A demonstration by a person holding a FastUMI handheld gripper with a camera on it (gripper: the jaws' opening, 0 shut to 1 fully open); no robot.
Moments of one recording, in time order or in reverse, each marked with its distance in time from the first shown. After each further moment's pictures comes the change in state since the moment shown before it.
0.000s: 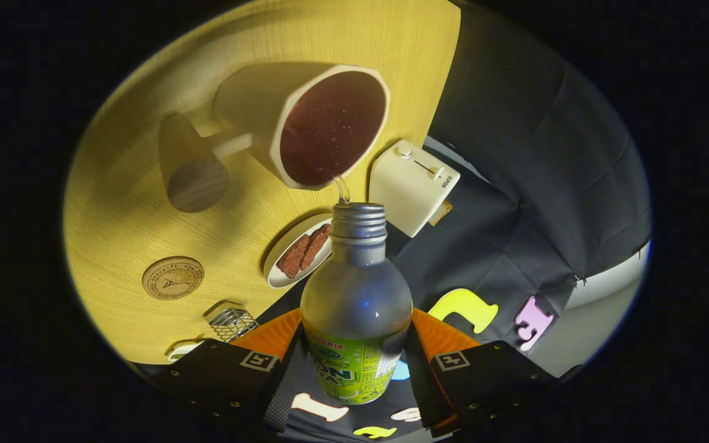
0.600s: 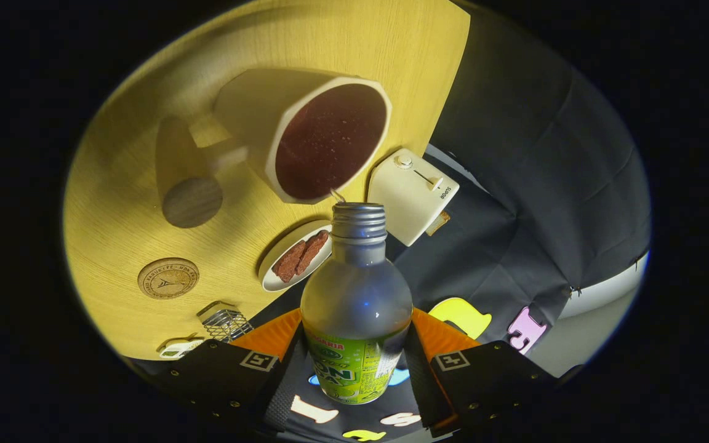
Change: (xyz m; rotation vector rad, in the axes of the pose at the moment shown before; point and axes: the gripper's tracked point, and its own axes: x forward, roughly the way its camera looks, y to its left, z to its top) arm -0.001 -0.002 0.006 -0.037 -0.029 -0.011
